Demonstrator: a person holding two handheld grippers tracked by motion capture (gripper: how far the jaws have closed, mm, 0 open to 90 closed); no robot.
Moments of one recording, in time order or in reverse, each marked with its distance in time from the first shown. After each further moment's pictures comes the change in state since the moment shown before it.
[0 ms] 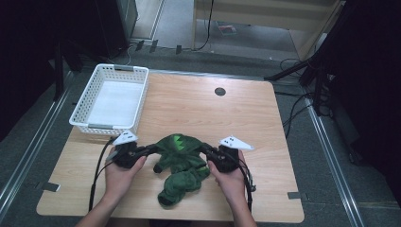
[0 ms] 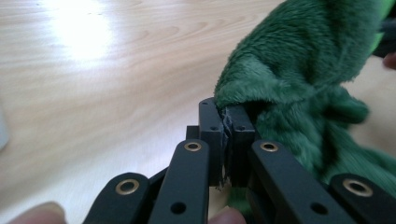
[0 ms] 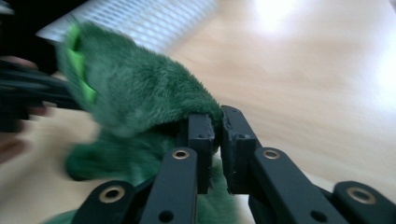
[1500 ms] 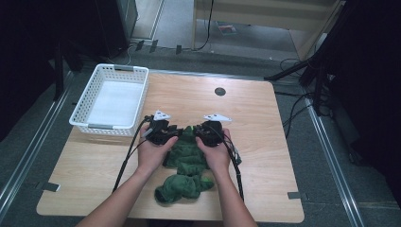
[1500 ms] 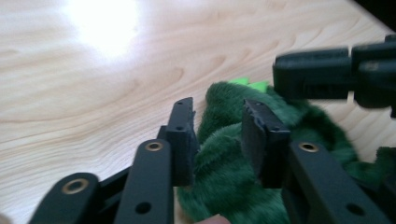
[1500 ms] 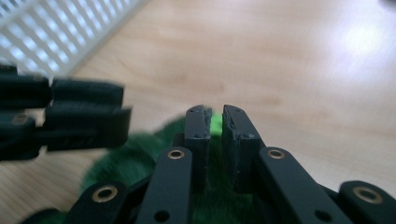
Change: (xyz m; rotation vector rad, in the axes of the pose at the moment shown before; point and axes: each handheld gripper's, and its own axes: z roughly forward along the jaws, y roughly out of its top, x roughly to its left) left arm -0.012 0.044 0.086 0.062 0.047 -0.034; right arm -0.006 0.038 0.079 0.123 -0.128 -0.027
